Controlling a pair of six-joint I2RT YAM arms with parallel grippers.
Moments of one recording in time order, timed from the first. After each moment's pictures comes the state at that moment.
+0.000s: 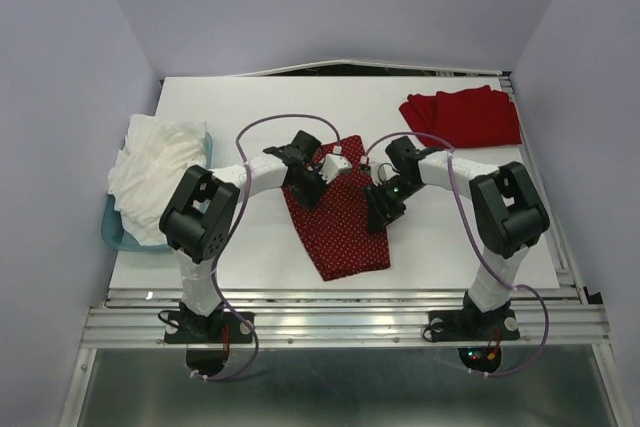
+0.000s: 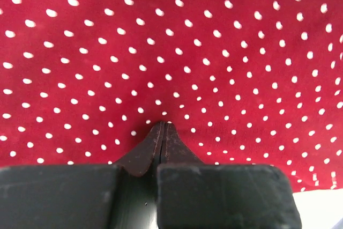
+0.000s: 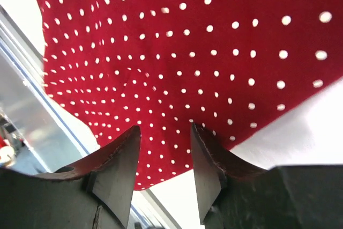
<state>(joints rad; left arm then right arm) -0.59 1.84 1.17 -0.47 0.29 0.39 0.41 1.83 1.13 -0.72 -0.67 -0.13</state>
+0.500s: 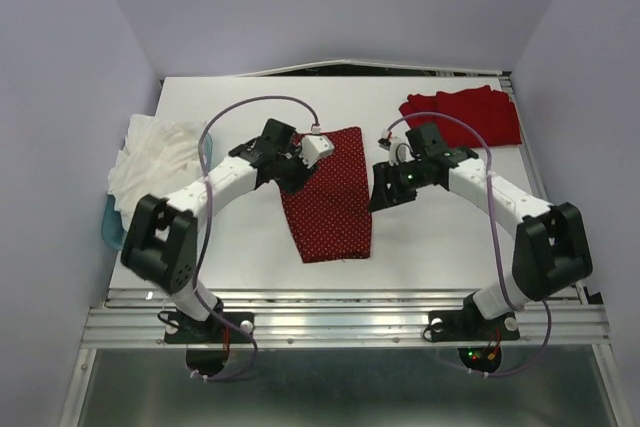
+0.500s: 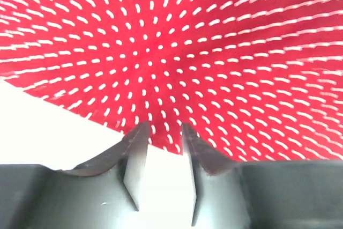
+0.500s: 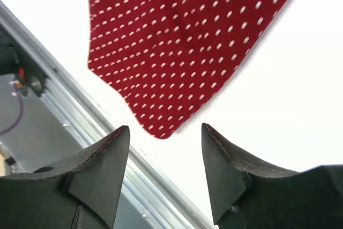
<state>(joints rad) -0.49 1.71 1.16 -0.46 0.24 0.43 0.40 1.58 1.12 -0.64 -0.60 0.11</state>
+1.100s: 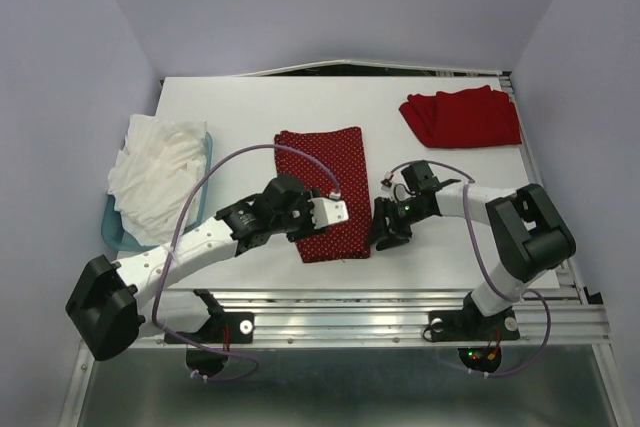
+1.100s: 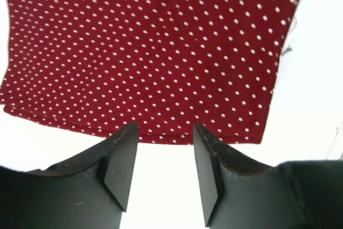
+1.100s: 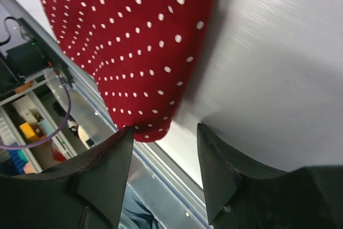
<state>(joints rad) -0.82 1.15 0.78 -0.35 0.10 0.59 0.39 1.63 0.77 -0.38 -0.72 0.42</state>
